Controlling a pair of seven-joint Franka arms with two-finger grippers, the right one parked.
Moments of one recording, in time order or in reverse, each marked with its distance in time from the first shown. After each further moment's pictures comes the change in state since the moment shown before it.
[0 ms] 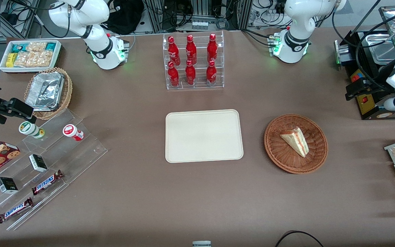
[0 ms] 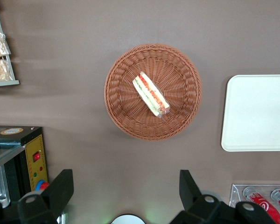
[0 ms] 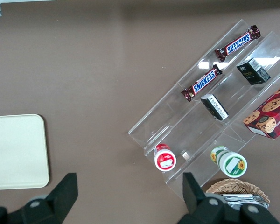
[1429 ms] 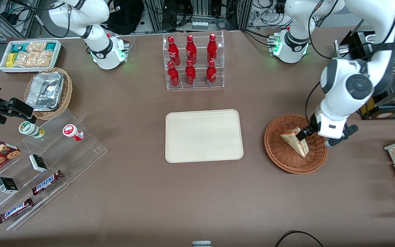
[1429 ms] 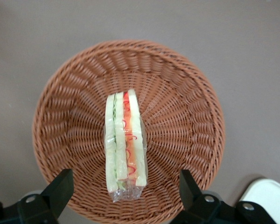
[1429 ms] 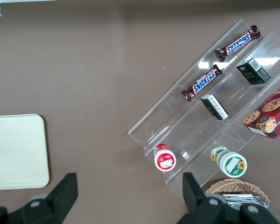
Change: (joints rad) arm -0.026 0.066 -0.071 -0.732 0.064 0.926 -0.718
